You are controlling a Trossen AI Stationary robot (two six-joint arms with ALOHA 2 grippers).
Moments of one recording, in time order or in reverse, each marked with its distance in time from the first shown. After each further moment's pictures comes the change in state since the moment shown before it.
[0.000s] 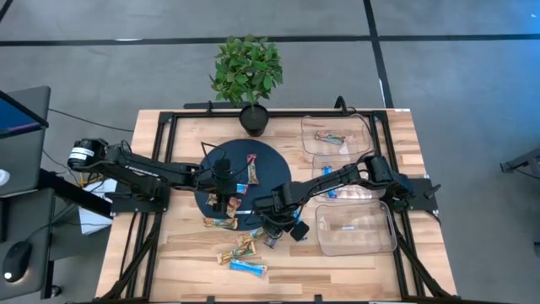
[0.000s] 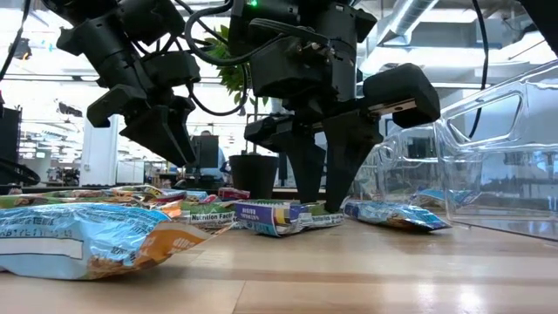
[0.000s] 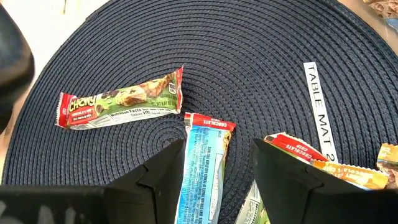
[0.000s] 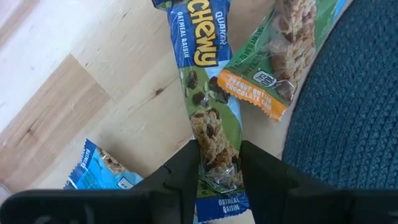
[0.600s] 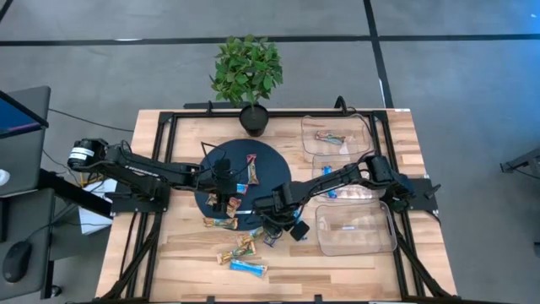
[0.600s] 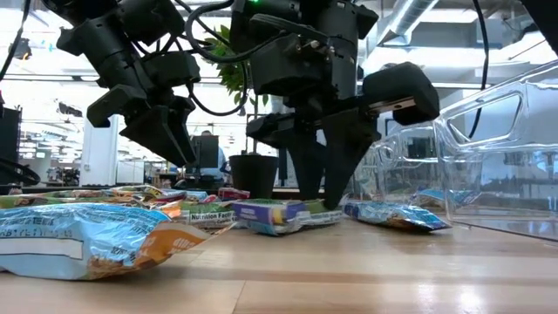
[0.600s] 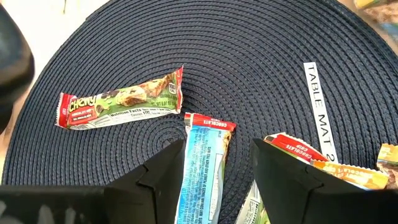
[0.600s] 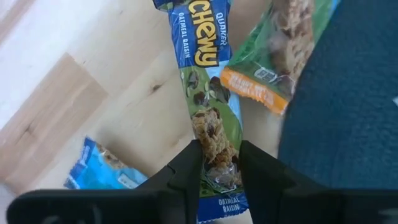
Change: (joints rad) left arm 0.000 0.000 0.000 0.000 0.000 0.000; right arm 0.000 -0.010 0.002 -0.012 0.042 0.019
